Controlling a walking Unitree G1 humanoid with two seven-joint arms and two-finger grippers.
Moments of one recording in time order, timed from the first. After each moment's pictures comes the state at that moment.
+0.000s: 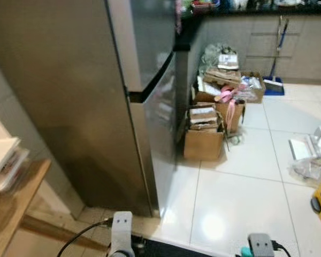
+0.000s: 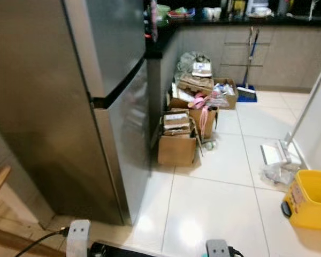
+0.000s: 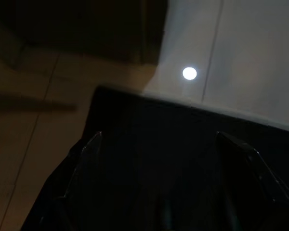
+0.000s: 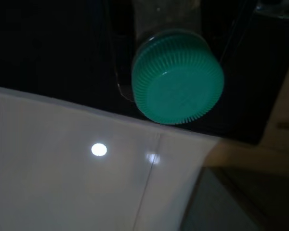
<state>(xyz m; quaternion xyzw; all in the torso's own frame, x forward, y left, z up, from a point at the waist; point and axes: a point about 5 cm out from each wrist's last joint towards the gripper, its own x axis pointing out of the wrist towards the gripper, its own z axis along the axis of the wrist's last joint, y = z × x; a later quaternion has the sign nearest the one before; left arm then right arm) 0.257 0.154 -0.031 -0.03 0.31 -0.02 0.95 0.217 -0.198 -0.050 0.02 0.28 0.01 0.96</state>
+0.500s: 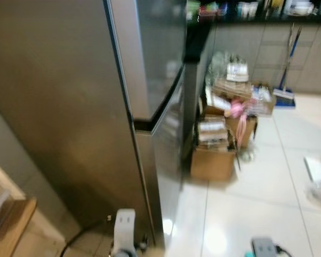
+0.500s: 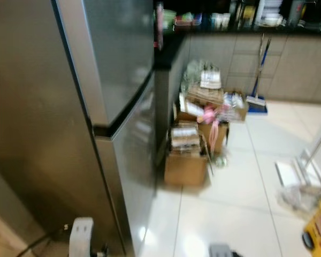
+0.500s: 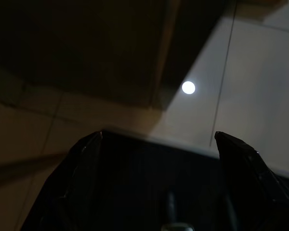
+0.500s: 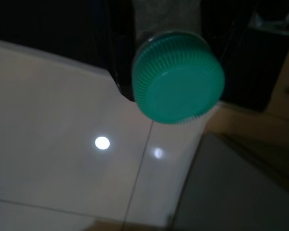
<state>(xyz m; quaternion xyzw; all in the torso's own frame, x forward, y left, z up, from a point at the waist) 0.258 0.151 -0.029 -0.03 0.31 -0.02 0.95 0.213 -0.199 -0.053 0.02 0.29 0.00 0.96</state>
